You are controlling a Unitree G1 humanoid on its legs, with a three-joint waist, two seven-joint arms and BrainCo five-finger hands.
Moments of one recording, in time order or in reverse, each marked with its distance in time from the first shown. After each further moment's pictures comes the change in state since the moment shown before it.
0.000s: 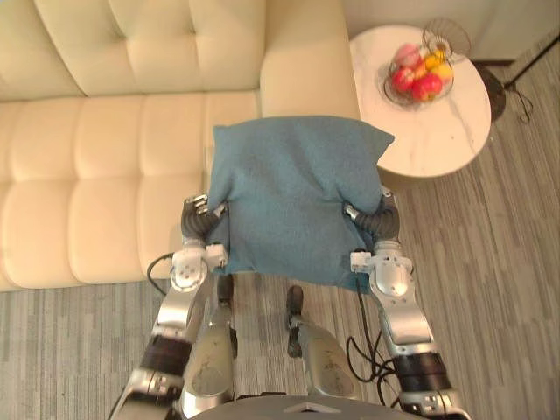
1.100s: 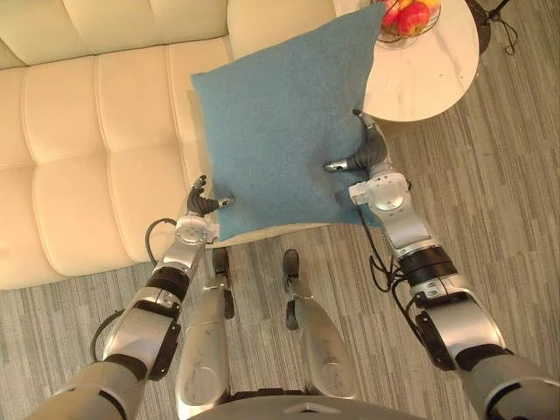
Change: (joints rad) left arm -0.615 0.138 -0.048 0.868 0.114 0.022 -0.059; right arm -0.690 -0.275 0.176 0.630 0.122 0.018 0.042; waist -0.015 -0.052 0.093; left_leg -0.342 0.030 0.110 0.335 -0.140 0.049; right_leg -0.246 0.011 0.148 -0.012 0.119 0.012
